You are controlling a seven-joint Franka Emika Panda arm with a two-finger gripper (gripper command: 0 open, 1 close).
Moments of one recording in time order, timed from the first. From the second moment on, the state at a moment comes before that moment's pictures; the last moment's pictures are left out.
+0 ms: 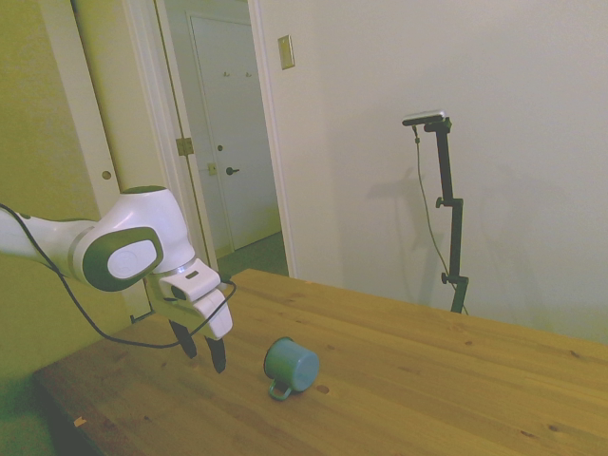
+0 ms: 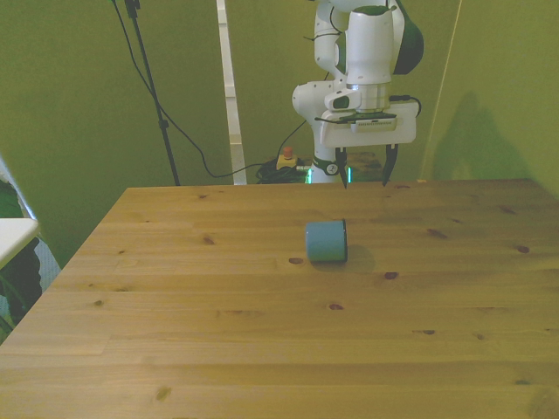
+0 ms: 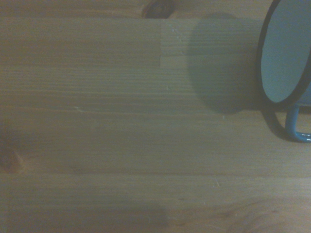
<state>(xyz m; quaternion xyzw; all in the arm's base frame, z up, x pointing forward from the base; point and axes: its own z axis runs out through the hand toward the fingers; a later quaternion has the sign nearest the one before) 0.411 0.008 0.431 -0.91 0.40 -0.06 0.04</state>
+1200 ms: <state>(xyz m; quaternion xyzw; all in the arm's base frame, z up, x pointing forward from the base) 0.525 0.016 0.439 -0.89 0.41 -0.16 -0.13</state>
